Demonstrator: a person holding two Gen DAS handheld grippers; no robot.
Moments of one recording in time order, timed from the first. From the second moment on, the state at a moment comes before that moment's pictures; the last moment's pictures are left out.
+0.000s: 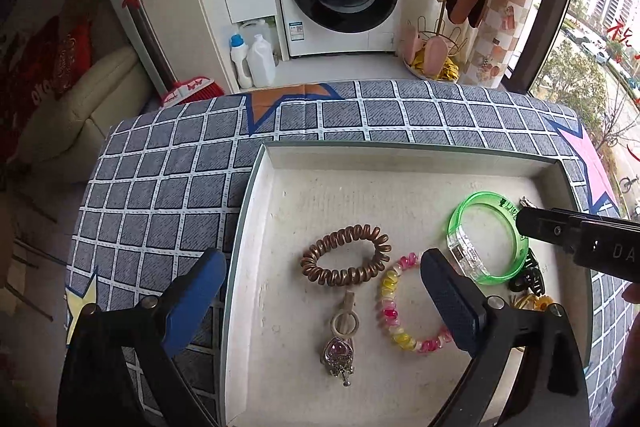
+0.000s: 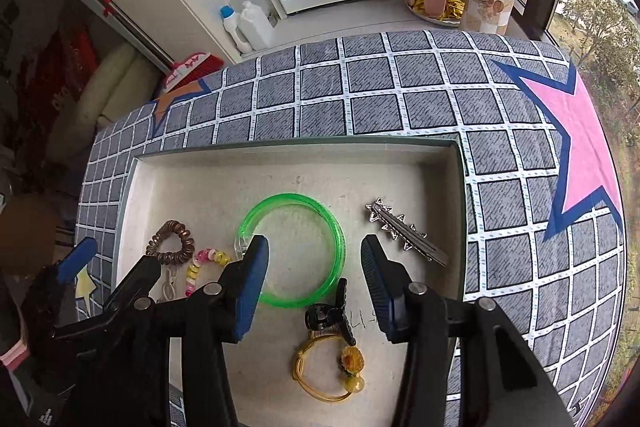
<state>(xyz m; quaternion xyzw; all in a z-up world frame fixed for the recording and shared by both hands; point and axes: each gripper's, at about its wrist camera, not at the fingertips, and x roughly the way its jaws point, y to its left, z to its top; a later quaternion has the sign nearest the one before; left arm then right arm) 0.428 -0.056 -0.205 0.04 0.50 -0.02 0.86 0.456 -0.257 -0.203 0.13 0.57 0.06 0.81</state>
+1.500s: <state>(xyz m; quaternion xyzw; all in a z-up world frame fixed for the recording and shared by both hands) 0.227 0.007 -0.190 0.02 0.57 -0.06 0.82 0.249 -0.221 -0.142 0.15 0.56 0.11 0.81</state>
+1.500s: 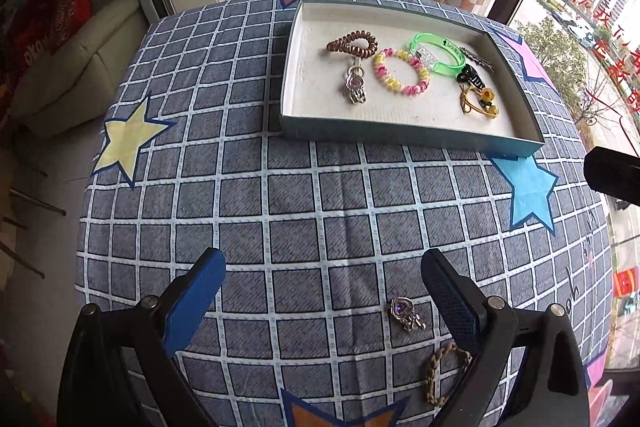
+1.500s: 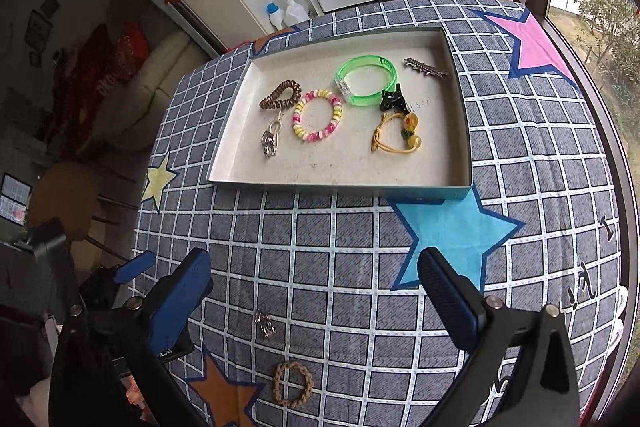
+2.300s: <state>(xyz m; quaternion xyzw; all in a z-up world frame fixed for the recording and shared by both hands) 0.195 0.008 -0.230 -0.03 0.62 -0.08 0.78 0.133 -0.199 -0.203 0.11 0.63 0.07 0.77</state>
